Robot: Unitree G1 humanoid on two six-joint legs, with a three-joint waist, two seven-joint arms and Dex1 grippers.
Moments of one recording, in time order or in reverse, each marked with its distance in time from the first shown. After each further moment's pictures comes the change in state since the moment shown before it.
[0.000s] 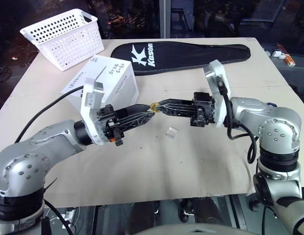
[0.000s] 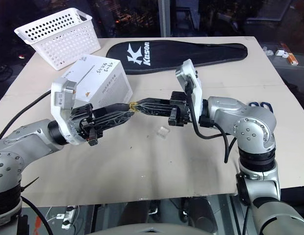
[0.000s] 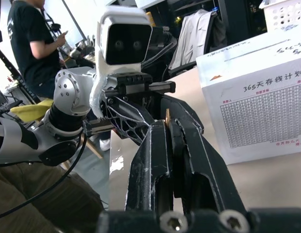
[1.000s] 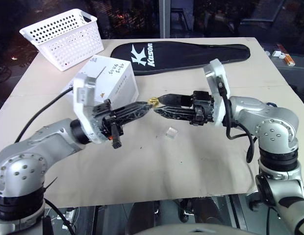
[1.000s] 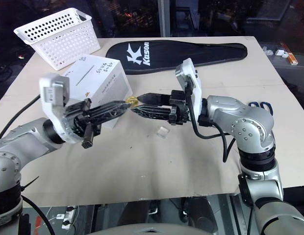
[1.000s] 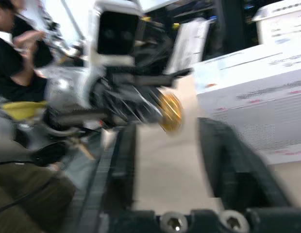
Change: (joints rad) left arm 0.005 0.005 0.080 0.019 -0.119 -0.030 0.070; right arm 0.003 -0.086 0.035 0.015 -0.099 -0.142 0.037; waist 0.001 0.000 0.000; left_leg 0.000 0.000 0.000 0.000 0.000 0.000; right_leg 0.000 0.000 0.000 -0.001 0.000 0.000
